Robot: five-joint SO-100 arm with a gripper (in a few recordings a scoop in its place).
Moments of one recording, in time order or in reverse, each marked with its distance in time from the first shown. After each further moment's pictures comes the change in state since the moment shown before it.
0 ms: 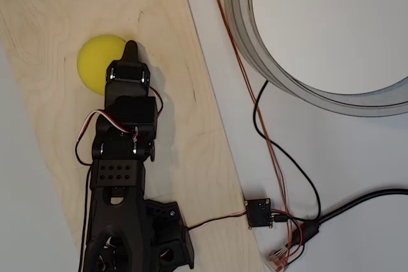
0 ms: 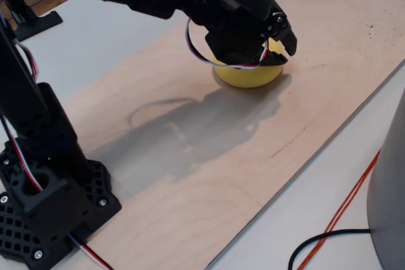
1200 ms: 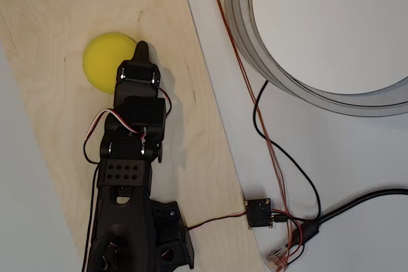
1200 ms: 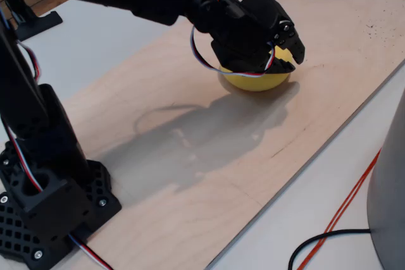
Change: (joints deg) arm 2.8 -0.6 0.0 -0.3 0.4
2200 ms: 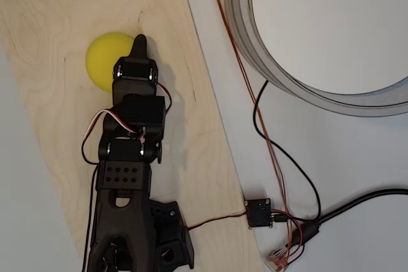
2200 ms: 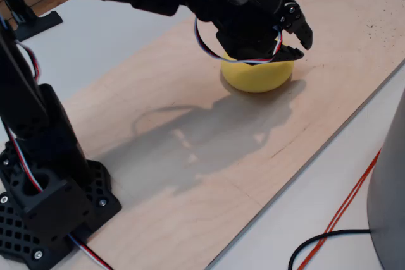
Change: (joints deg) arm 0.1 2.4 -2.0 0.7 -4.7
